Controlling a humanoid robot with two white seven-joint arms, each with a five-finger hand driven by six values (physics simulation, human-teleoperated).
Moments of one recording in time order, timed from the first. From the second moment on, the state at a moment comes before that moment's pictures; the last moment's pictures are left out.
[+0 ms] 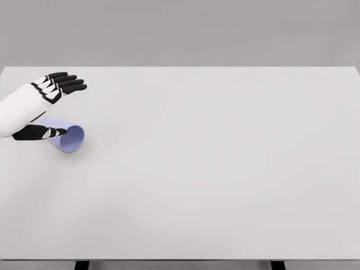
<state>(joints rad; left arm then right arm) -0.10 0.95 -0.18 -1.72 -0.31 -0.61 -0.02 0.03 0.00 -0.01 0.02 -0.07 0.01 0.09</state>
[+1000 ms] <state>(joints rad) -0.14 1.09 -0.30 -1.67 -0.11 -0.50 -0.28 0.03 0.00 -0.01 0.02 -0.07 0.01 0.09</state>
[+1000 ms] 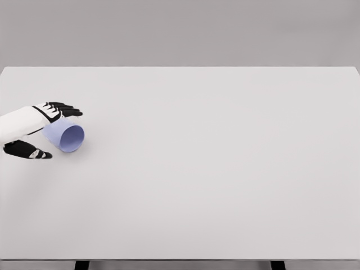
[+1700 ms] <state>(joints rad) -0.32 0.99 -0.44 -1.47 -0.14 -0.42 -0.31 0.03 0.00 -0.01 0.02 -0.07 0.01 0.09</state>
